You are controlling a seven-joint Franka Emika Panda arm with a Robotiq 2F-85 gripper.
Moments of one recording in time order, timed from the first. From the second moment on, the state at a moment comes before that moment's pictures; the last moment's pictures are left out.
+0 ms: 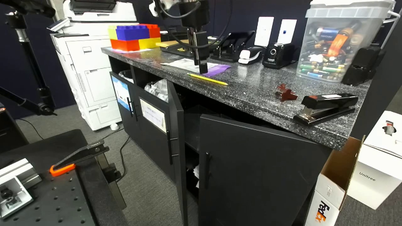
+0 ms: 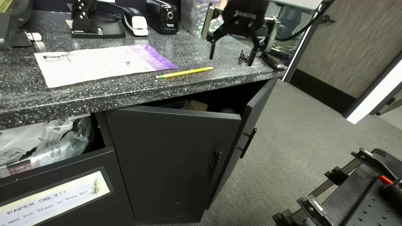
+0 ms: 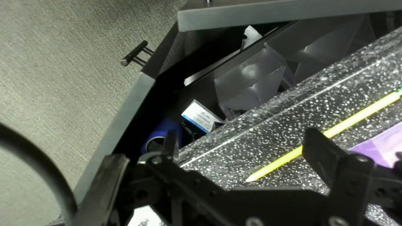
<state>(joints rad) 0.15 0.48 0.10 -1.85 -0.23 2.42 0.93</state>
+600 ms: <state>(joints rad) 0.28 0.81 -0.02 -1.42 -0.15 2.36 1.06</state>
